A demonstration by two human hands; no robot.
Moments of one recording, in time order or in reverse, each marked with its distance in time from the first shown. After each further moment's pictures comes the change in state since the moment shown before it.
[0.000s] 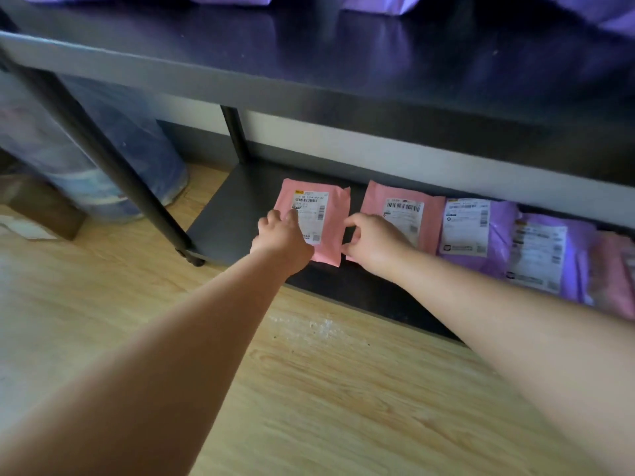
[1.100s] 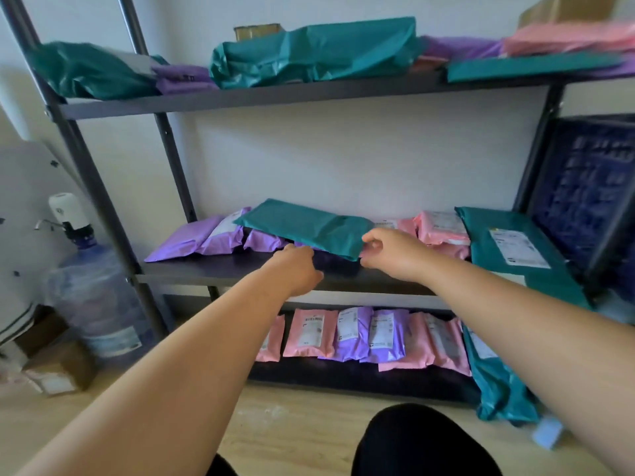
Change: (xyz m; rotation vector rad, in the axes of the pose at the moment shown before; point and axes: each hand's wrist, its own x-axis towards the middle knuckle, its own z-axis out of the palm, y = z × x) left_hand -0.331 0.179 -0.220 0.200 0.232 0.483; right_hand -0.367 -0.029 -0.294 -0.021 0.409 -0.081
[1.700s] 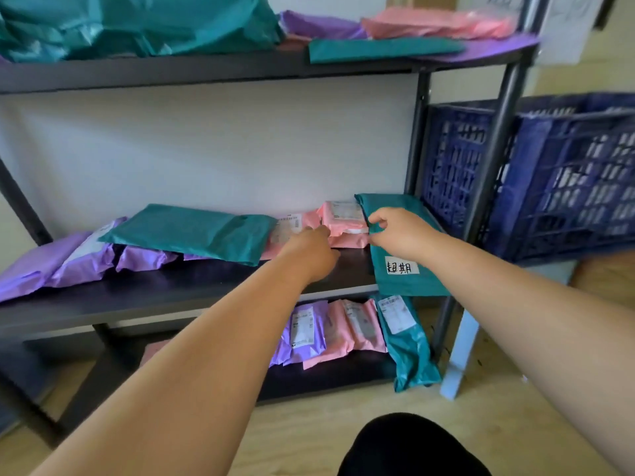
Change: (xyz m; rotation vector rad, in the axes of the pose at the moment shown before) left_hand 0.060 0.172 0.029 -0.149 -0.022 0.259; right_hand -0.019 0.127 -0.076 -0.039 0.226 0.313
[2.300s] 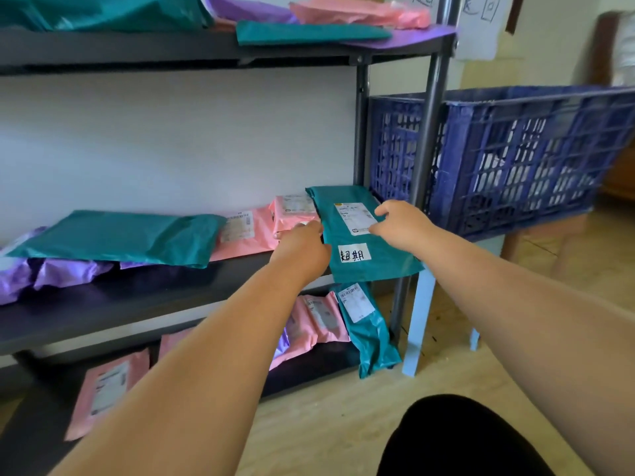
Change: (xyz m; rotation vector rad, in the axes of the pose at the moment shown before) left_hand -0.003 0.050 0.036 -0.207 0.053 0.145; right_hand -0.023 0.061 -0.024 -0.088 0.116 0.193
